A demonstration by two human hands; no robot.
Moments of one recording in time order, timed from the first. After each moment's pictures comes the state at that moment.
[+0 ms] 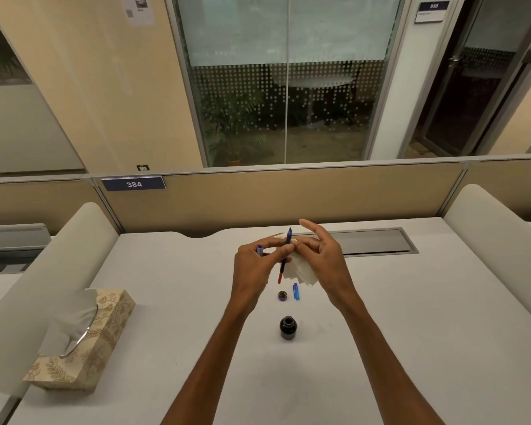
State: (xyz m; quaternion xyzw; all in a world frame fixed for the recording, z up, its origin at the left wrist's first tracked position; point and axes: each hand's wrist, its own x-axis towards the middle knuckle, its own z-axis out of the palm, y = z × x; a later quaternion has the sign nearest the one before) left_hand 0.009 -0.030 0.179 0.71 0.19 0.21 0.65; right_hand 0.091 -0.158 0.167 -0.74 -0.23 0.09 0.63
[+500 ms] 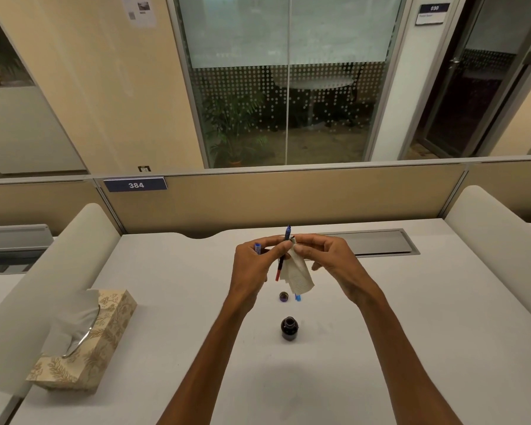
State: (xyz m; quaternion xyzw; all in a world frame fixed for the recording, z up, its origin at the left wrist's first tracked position) left_hand 0.002 -0.028 0.191 0.71 0.20 0.20 0.65; right_hand 0.103 -0.177 0.187 -0.70 -0.26 0.21 0.63
